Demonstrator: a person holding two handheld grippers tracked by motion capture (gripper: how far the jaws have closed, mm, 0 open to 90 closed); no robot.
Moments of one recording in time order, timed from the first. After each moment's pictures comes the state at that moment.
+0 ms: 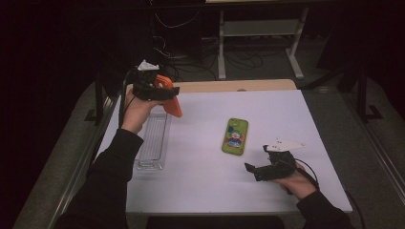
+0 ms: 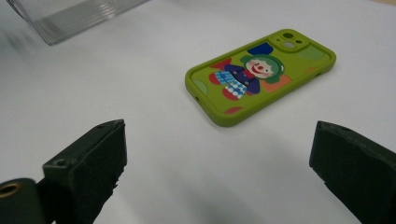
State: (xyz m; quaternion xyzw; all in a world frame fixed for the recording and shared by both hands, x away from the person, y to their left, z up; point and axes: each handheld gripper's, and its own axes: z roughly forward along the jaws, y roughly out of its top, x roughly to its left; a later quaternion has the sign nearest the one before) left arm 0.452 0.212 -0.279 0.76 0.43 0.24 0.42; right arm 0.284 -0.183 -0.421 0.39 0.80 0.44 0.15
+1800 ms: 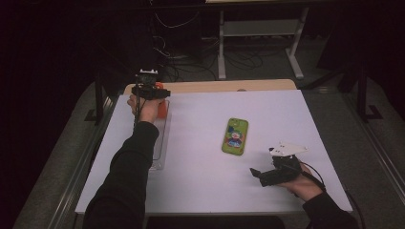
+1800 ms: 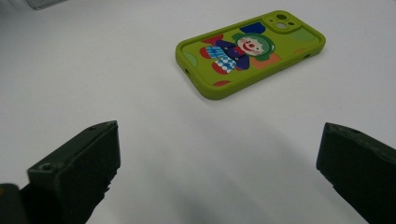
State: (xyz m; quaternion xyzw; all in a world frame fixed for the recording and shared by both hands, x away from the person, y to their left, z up) left arm 0.529 0.222 -0.368 0.69 0.60 0.33 0.26; right arm 0.277 -0.194 -0.426 0.38 0.82 0.41 0.16
